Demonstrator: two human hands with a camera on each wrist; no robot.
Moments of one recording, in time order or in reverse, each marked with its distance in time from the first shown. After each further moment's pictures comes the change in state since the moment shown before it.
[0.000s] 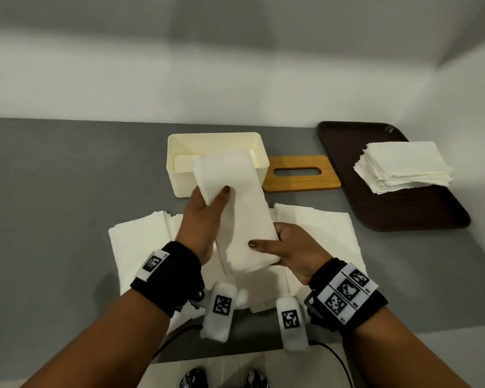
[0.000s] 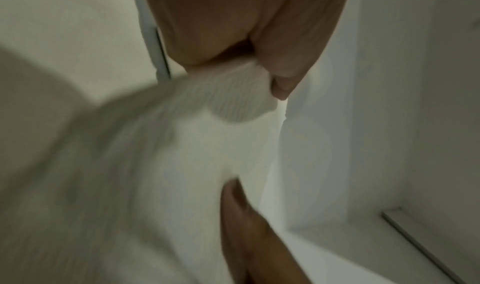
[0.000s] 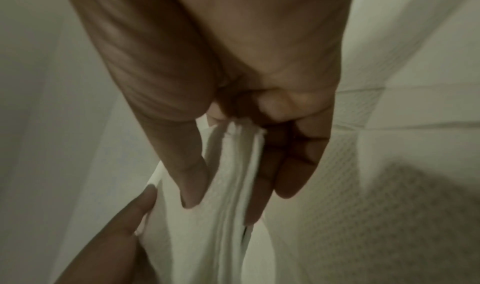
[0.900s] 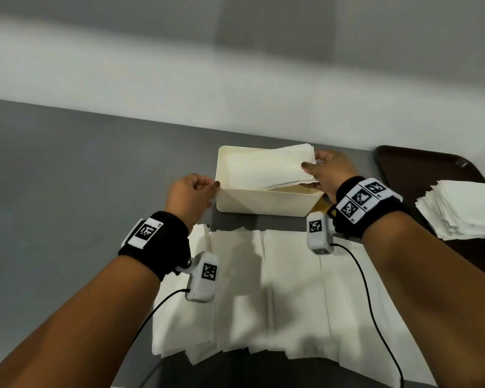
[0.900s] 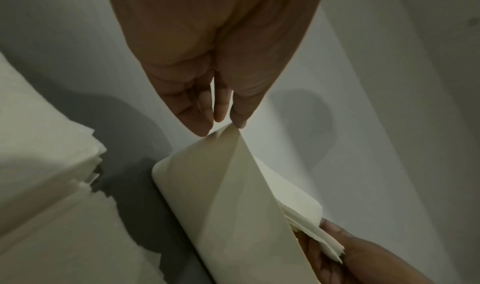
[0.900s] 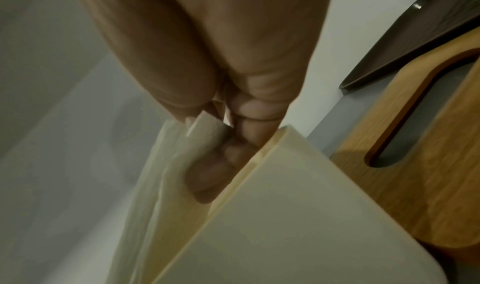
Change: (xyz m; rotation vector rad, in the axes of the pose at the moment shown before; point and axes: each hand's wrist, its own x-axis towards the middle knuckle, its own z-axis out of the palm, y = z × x) left_hand 0.091 0.025 -0.101 0.401 0.294 -0.028; right_hand 0.161 -0.126 -0.014 -0.143 0.273 -0.184
